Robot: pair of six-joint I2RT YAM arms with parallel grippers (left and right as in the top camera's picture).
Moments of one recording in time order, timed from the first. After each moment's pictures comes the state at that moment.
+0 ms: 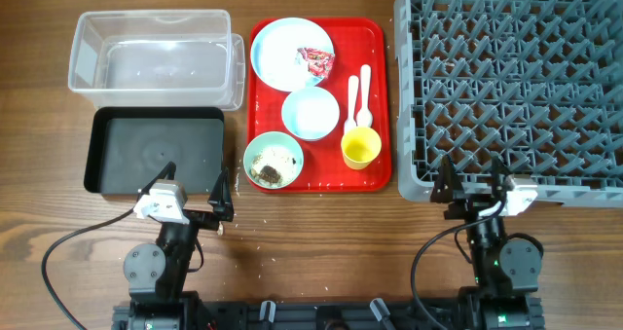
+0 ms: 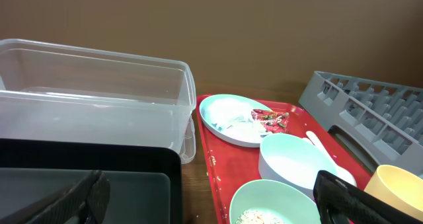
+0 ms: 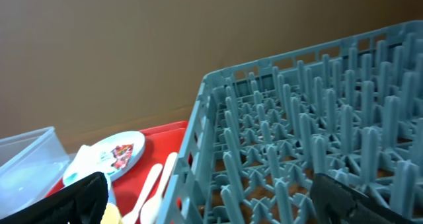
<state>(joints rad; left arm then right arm) 0.01 0.01 0.01 -0.06 0.19 -0.20 0.04 0.02 0.01 0.01 -0.01 0.28</state>
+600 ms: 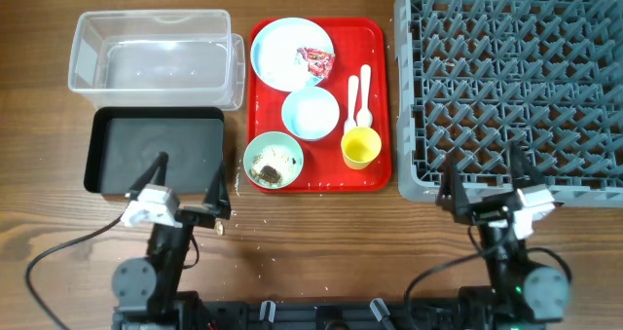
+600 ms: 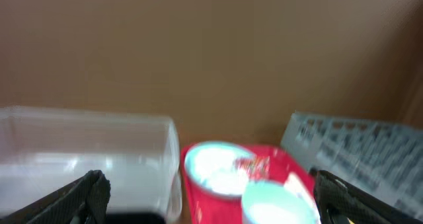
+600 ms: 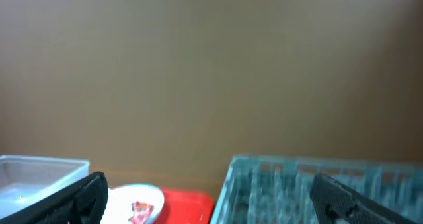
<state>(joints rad) 0.01 0.02 0.10 0.06 0.23 -0.20 0.04 0.04 0.20 0.13 -0.15 0.05</state>
